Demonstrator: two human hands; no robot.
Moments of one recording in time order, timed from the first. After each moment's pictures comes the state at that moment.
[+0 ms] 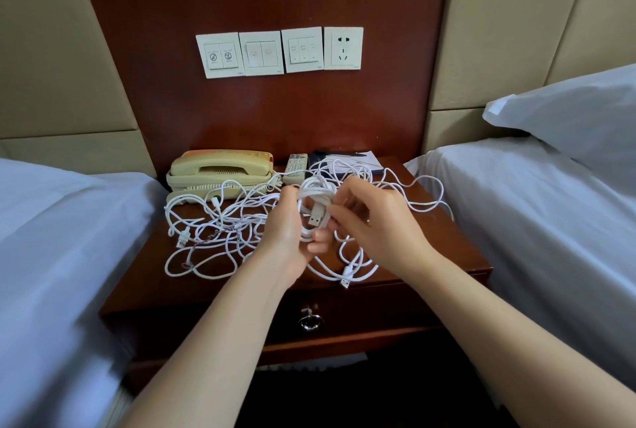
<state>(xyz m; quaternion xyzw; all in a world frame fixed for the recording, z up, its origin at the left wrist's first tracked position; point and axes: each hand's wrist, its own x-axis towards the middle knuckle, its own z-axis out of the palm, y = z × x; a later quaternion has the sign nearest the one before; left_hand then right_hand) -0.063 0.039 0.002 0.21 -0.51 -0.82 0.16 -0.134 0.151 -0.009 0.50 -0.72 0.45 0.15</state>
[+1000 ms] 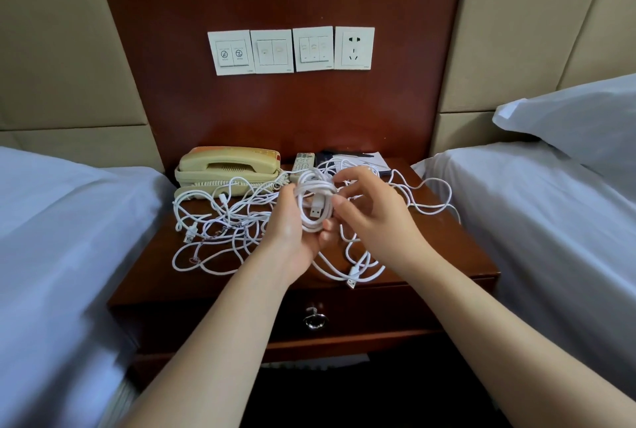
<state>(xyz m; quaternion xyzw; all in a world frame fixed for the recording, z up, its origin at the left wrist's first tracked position) -0.064 0.031 0.001 0.18 -0.47 -0.85 0.17 -0.127 0.140 -0.005 0.45 -0.69 0.56 0.01</state>
